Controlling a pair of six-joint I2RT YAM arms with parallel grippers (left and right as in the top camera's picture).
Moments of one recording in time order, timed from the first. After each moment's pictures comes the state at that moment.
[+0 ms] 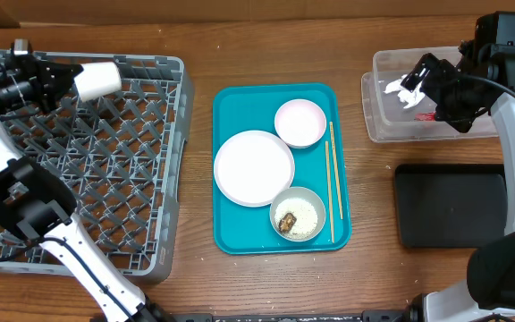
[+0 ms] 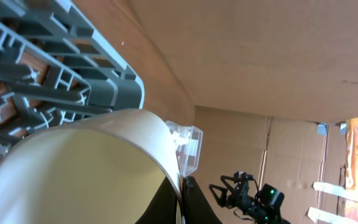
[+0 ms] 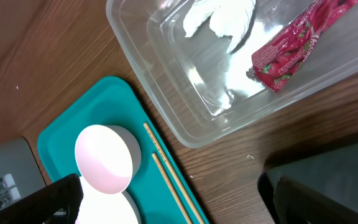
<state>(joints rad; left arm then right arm) 0.63 2.54 2.55 -1.57 1.30 -0.02 -0.12 1.73 1.70 -1.13 -0.24 0.51</state>
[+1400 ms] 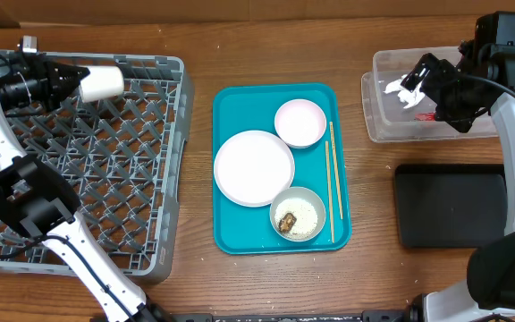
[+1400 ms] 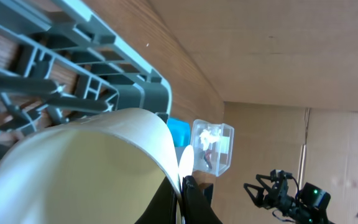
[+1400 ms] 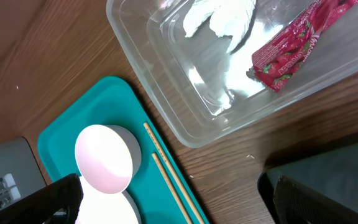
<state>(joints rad) 0.60 2.54 2.55 -1.53 1.18 0.04 -0.12 1.73 1.70 -1.13 -0.24 0.51</state>
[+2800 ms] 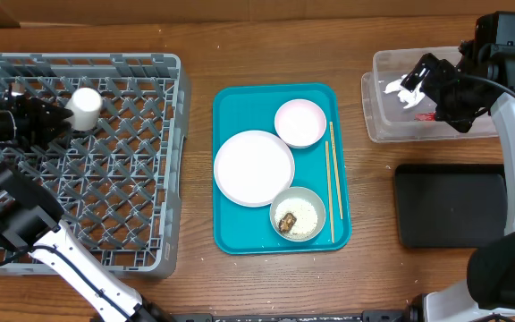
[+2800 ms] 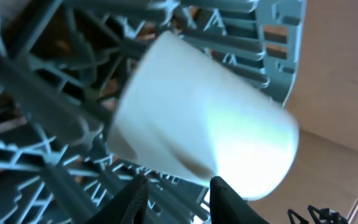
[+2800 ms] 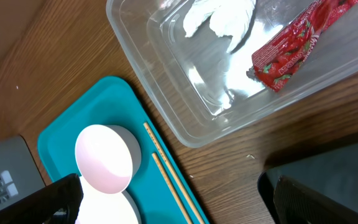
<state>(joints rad) 0.73 2.53 2.40 -1.57 0.86 0.03 -0.12 1.73 1.70 -1.13 -0.24 0.51</state>
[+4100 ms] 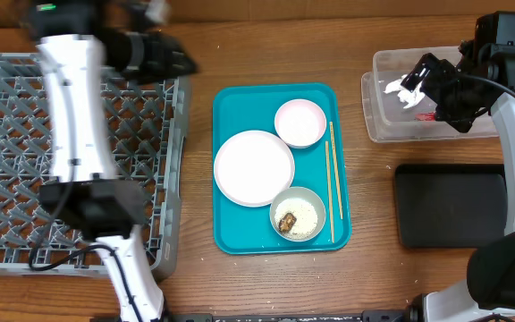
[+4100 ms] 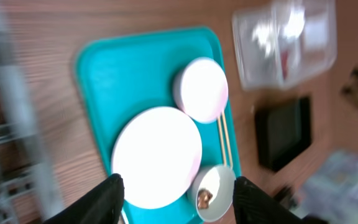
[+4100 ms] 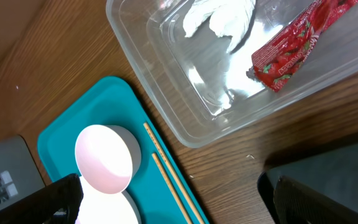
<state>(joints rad) 0.06 2.20 2.53 -1.67 0.67 0.11 -0.12 1.73 1.70 -1.13 -0.24 0.51</state>
